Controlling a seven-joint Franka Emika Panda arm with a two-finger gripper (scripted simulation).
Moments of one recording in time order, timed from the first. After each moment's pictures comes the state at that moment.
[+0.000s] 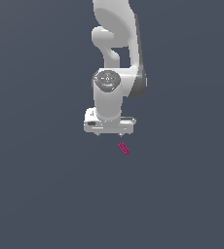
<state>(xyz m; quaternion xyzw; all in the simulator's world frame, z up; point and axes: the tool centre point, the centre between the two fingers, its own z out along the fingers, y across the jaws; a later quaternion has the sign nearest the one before) -0.015 -0.012 0.134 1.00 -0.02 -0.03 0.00</state>
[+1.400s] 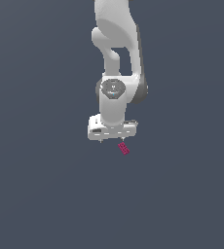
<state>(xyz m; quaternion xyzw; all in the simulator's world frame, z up) -0.004 -0.001 0.109 1.00 0.06 -0.01 0.01</state>
